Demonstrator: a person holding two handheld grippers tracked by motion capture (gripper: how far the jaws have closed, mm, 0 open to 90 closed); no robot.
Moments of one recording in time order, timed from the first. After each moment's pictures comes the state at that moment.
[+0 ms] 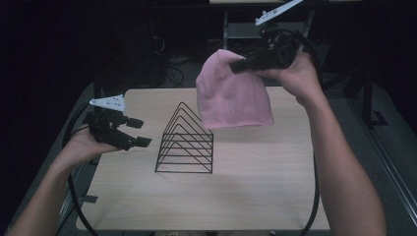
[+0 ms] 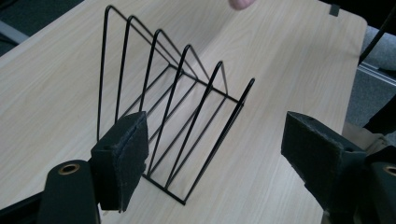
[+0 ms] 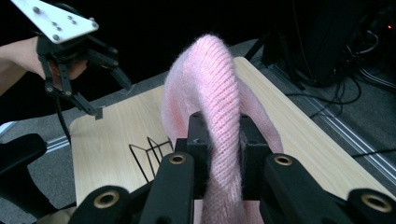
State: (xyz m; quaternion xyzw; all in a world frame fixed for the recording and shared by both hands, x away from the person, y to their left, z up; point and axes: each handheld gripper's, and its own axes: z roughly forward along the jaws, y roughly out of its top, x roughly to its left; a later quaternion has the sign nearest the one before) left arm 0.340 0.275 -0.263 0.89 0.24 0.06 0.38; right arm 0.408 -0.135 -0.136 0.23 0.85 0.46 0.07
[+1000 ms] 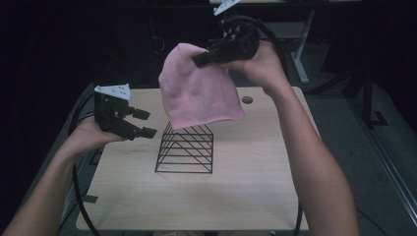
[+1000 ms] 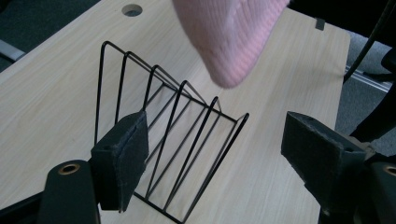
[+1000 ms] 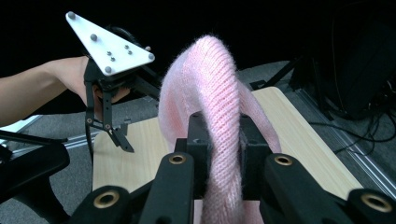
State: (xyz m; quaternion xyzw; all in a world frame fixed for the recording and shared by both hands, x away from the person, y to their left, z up) left arm 0.356 0.263 -0.248 0.89 0.23 0.04 0.40; right arm 0.409 -0.063 -0.115 0.16 0.86 0.48 0.05
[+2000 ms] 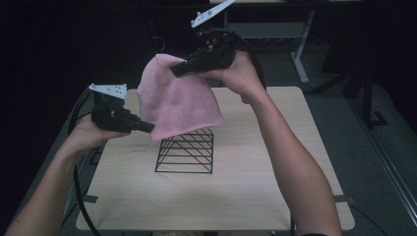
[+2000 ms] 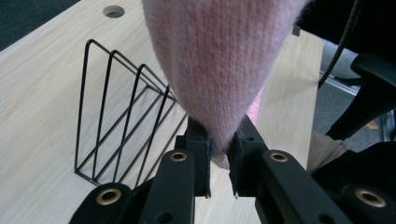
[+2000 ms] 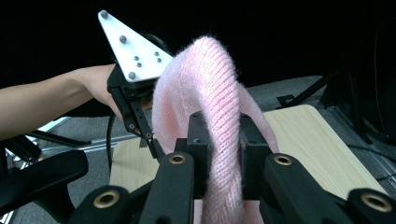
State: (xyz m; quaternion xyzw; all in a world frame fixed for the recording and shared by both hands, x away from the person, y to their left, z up) left arm 0.361 0.271 -0.252 0.88 0.22 0.01 0.41; right arm 0.414 -0.026 -0.139 0.12 0.85 0.51 0.01
